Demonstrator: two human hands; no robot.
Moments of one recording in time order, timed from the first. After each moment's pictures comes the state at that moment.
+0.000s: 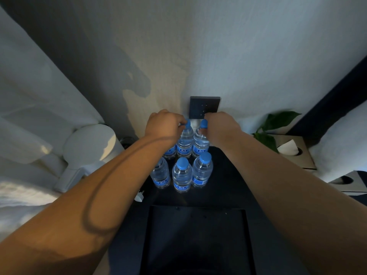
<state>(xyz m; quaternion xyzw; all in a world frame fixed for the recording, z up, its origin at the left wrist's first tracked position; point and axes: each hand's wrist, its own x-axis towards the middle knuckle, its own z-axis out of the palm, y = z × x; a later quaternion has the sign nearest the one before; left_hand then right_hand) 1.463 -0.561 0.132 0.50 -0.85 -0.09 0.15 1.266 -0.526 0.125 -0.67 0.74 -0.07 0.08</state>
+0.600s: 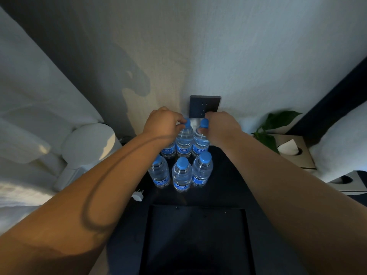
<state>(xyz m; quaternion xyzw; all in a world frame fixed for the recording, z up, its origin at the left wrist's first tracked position) 1.468 -0.572 0.126 0.49 -0.85 -0.13 0.16 1.263 -0.529 0.112 -0.66 0.74 -0.09 0.06</state>
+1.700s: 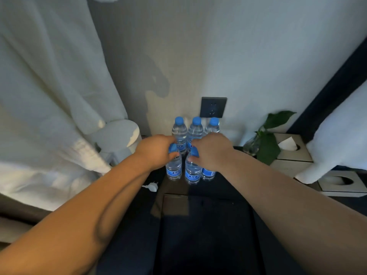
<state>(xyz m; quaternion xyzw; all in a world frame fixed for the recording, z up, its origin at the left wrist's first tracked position) 1.557 -0.486 0.133 0.47 -0.88 -0.09 0.06 1.344 -0.429 0.142 -0.79 0.61 0.00 0.00</state>
